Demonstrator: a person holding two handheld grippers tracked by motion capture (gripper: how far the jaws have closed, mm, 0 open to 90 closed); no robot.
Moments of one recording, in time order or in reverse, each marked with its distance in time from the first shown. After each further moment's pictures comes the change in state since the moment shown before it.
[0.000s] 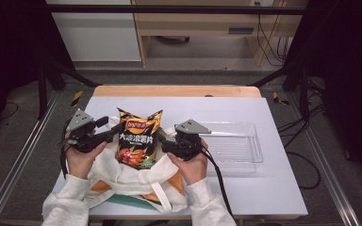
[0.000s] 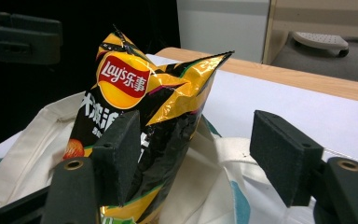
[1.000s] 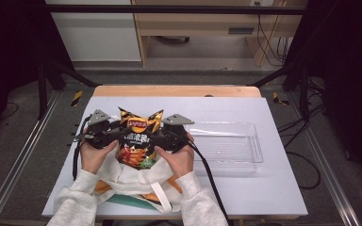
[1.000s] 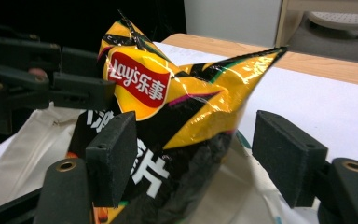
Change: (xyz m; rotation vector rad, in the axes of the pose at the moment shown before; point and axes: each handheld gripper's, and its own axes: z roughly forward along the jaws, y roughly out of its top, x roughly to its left) left arm 0.002 -0.016 0.045 0.153 -0.047 -0.002; right arm 0.010 0.005 0.047 0.068 0.024 0.025
